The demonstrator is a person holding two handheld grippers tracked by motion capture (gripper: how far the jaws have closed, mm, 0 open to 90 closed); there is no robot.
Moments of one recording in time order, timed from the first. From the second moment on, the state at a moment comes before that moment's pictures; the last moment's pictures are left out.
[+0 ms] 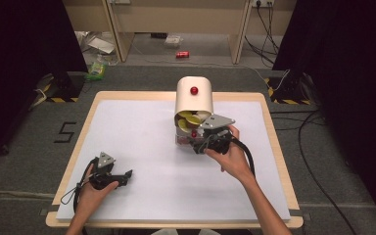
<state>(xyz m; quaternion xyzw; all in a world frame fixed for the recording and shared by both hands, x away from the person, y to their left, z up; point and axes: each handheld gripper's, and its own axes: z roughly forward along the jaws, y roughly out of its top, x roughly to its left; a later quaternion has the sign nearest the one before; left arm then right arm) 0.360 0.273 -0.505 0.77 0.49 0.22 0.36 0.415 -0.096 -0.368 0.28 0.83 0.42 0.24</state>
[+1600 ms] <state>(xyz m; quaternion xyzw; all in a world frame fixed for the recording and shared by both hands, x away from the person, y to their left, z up) 0.360 0.273 -0.505 0.77 0.49 0.22 0.36 0.367 -0.108 -0.381 0.26 0.83 0.44 0.23</state>
